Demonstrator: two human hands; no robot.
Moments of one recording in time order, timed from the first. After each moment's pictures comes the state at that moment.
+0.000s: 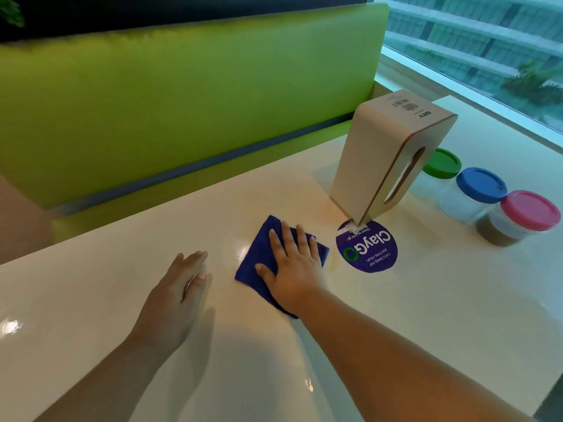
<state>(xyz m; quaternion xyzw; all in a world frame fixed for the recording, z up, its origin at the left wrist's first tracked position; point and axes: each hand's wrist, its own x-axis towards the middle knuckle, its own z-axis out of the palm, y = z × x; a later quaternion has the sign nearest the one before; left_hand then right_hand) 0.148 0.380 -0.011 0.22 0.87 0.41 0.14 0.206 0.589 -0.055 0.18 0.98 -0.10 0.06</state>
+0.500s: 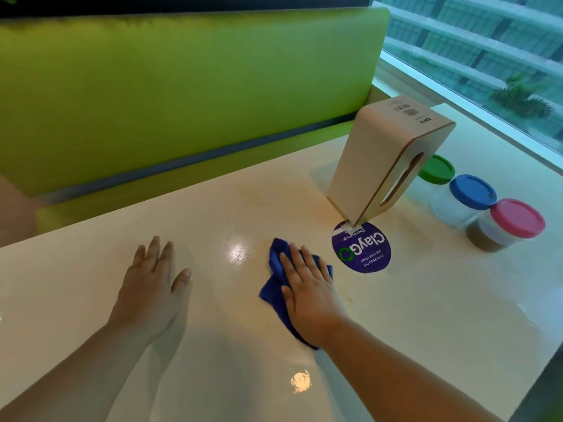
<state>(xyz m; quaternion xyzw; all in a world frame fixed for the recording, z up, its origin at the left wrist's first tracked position) 0.112 0.364 -0.042 0.19 0.96 0.16 0.13 0.263 0.590 -0.048 0.13 0.98 -0.13 0.05</state>
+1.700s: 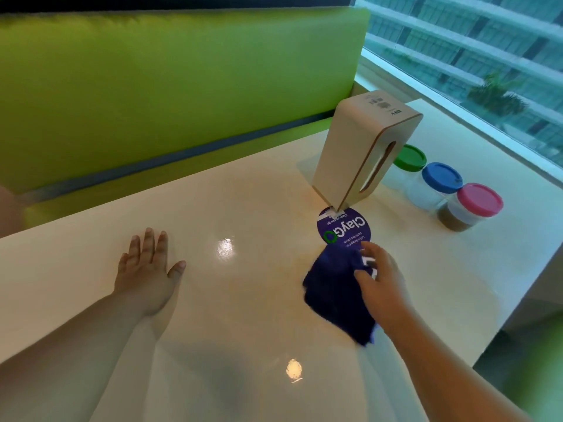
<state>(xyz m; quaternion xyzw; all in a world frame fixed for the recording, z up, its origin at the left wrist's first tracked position) 0.102 0.356 -0.057 0.20 0.96 0.05 0.19 0.346 0.633 0.018 0.45 0.79 -0.41 -0.10</state>
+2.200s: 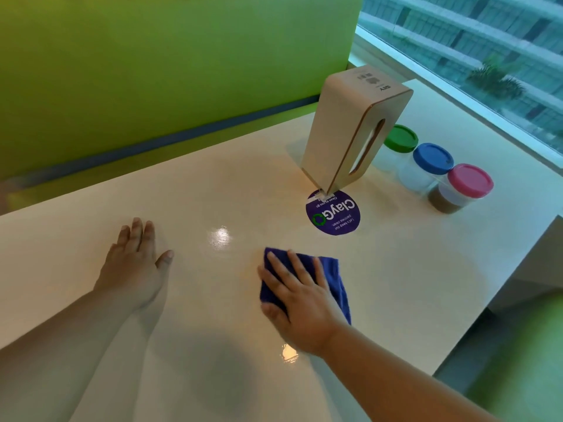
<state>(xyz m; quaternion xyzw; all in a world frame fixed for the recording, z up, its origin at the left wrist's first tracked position) 0.118 0.358 -0.054 0.21 0.96 0.05 0.17 0.342 0.569 -0.043 0.11 0.99 -0.09 0.09</state>
